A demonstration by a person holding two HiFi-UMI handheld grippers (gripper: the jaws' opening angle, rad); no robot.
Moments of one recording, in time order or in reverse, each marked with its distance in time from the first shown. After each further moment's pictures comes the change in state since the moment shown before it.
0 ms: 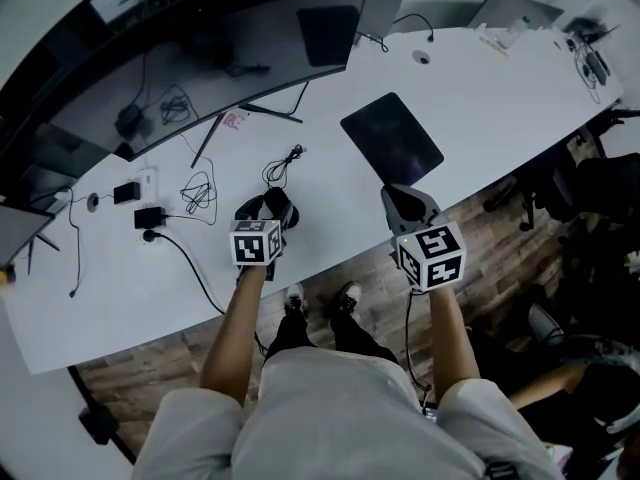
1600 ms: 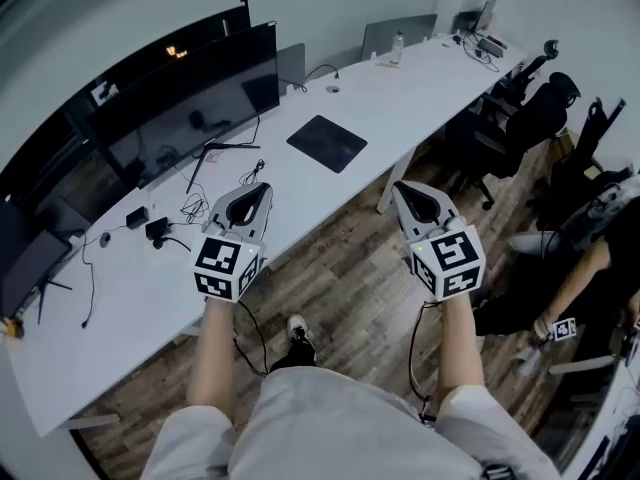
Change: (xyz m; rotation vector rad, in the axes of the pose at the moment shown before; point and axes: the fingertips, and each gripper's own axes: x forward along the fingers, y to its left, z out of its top) left arm -0.381 -0.208 0.056 0.630 -0.629 -0.324; right arm -0.357 0.150 0.014 -0.151 -0.330 -0.369
